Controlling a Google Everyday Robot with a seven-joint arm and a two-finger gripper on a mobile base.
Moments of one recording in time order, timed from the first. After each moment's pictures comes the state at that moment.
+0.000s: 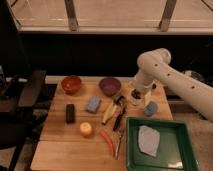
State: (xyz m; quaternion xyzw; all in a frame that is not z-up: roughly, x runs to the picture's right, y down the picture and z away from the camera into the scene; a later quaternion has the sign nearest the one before) arm 0.151 0.056 0.750 -0.25 -0.17 -0.35 0.89
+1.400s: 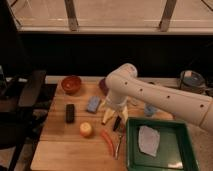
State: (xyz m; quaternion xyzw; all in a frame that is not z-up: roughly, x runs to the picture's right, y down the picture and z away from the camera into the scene) arm 0.029 0.141 0.725 -0.27 -0.24 -0.48 0.80
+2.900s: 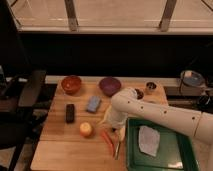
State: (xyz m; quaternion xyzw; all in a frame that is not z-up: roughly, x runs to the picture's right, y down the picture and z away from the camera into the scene) arm 0.039 0.240 0.784 -0.31 -0.28 -0.36 0.83
